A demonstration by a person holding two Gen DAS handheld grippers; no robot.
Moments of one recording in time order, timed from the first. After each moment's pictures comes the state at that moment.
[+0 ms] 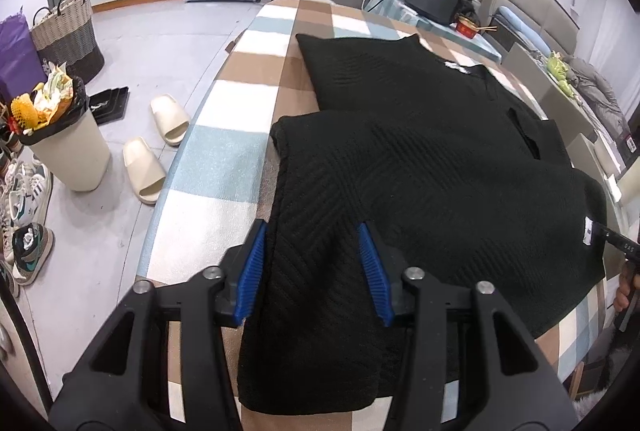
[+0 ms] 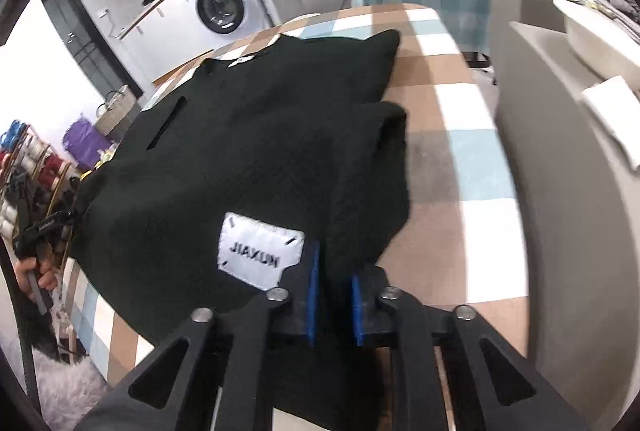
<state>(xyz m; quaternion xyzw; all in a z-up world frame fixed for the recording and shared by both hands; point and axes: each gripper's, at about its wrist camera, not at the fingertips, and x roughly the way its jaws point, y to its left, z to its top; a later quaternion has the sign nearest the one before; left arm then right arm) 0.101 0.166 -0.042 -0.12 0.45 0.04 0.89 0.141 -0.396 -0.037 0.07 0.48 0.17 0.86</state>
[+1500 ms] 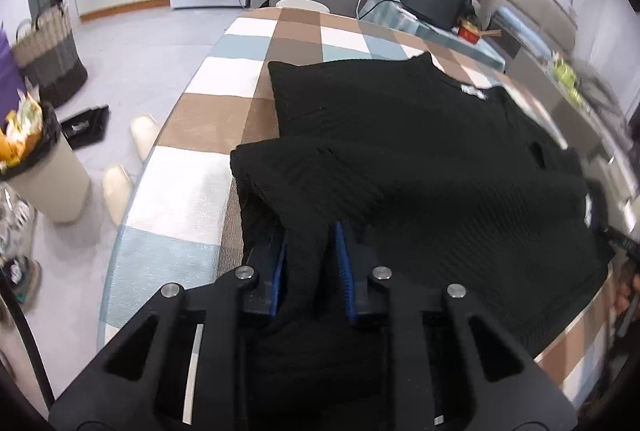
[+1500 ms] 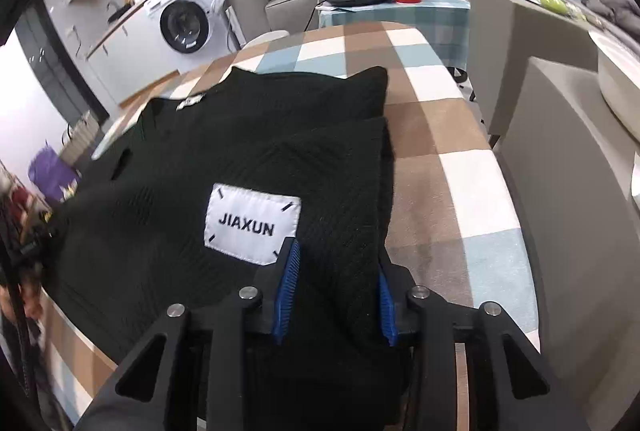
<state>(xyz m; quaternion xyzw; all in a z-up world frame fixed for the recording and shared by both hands) 0.221 0.163 -0.067 -0.10 0.45 0.04 0.89 0.237 -0.375 -0.054 0.06 0.47 0.10 0.87</state>
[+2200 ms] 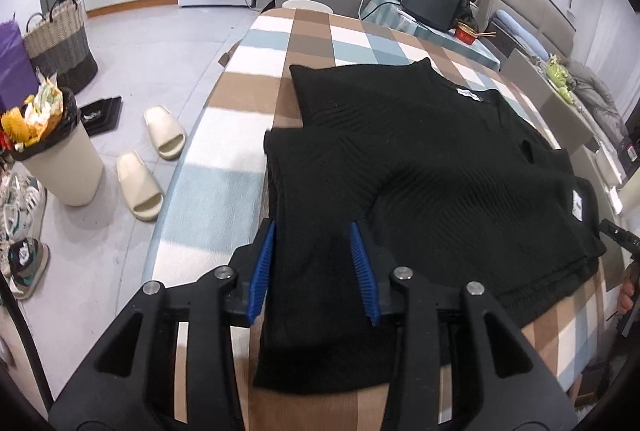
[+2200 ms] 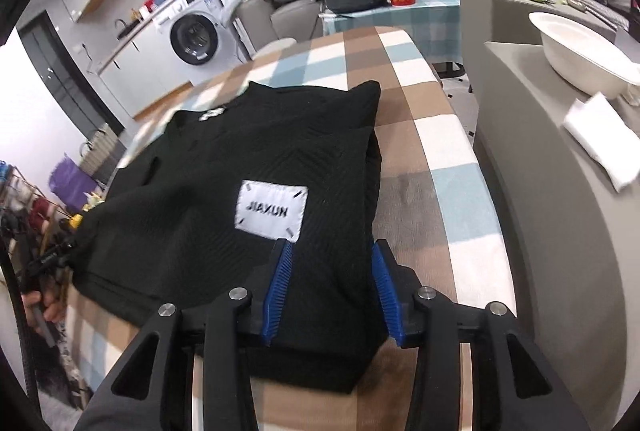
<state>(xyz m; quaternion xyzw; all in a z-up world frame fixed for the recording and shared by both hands) 0.140 0.179 -0.042 -0.13 0.44 0.03 0.89 0.175 -0.401 -0.025 0.11 0.46 0.11 0.87</state>
